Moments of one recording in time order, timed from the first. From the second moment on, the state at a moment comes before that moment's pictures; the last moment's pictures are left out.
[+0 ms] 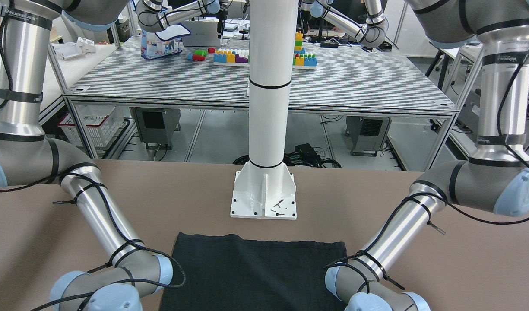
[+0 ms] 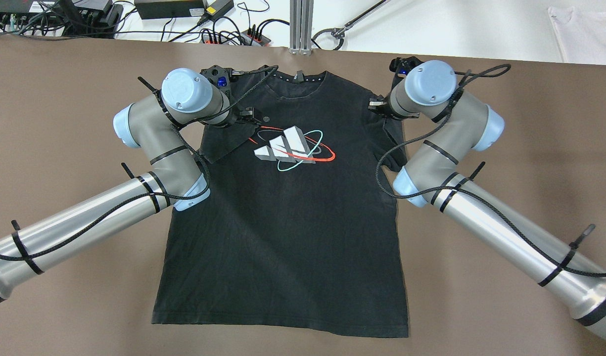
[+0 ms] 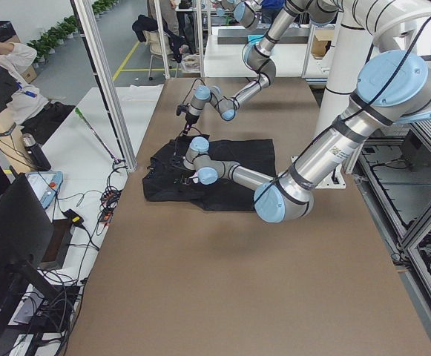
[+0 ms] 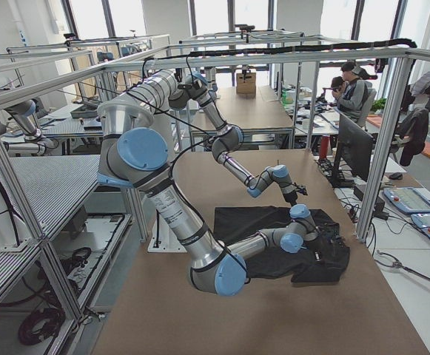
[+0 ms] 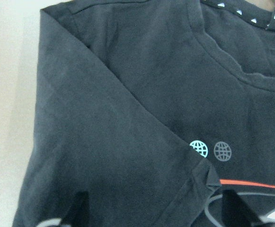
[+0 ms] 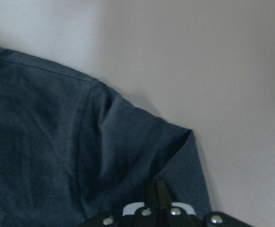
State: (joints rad) left arm -0.79 -2.44 -1.01 -2.25 -1.78 -1.14; right arm 0.85 -0.79 1.14 -1.04 1.74 1.16
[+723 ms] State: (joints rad) left arm -0.79 -2.44 -1.01 -2.25 -1.78 -1.13; right arm 0.77 -0.65 1.03 -1.08 1.64 1.27
